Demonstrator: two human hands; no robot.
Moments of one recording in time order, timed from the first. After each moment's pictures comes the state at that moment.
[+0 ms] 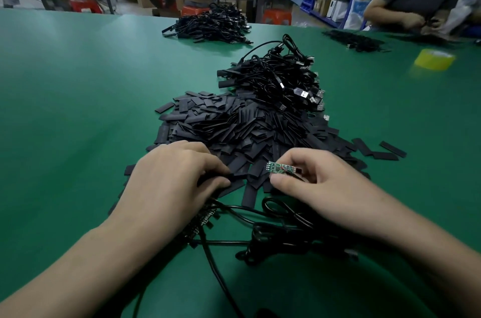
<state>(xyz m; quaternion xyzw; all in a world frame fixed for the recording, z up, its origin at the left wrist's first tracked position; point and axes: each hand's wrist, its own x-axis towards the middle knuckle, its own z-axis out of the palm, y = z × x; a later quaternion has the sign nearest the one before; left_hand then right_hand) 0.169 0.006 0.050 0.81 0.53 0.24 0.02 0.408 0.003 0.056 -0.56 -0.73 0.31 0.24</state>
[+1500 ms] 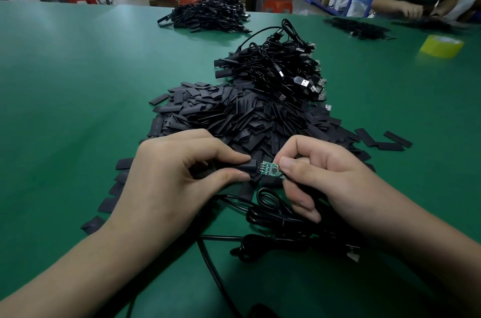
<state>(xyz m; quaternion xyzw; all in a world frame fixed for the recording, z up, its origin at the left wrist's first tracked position) 0.180 -0.001 0.049 0.79 0.42 0.44 0.13 0.407 -0.006 0.057 -0.42 -0.64 0.55 0.34</state>
